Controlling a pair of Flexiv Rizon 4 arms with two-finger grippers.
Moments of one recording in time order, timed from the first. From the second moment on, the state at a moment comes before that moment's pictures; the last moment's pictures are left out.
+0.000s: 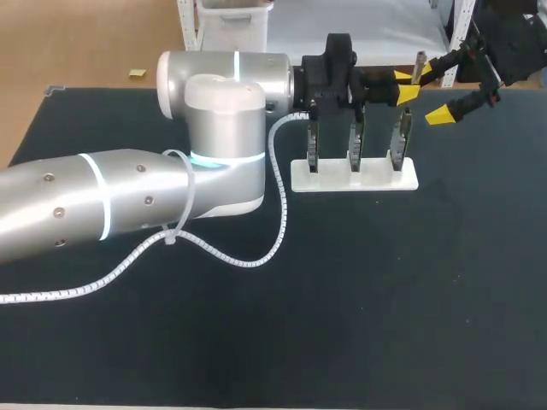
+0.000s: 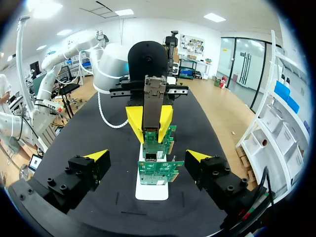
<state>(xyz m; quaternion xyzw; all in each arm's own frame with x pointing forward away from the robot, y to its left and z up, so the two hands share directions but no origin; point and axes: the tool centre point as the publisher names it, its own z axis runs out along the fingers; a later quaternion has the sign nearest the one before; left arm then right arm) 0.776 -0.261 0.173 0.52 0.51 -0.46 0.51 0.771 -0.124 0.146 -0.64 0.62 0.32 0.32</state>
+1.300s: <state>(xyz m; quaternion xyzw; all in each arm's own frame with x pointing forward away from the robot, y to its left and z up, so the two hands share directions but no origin) 0.774 -0.262 0.170 0.52 0.51 -0.46 0.50 0.771 -0.124 0.146 -0.64 0.62 0.32 0.32</state>
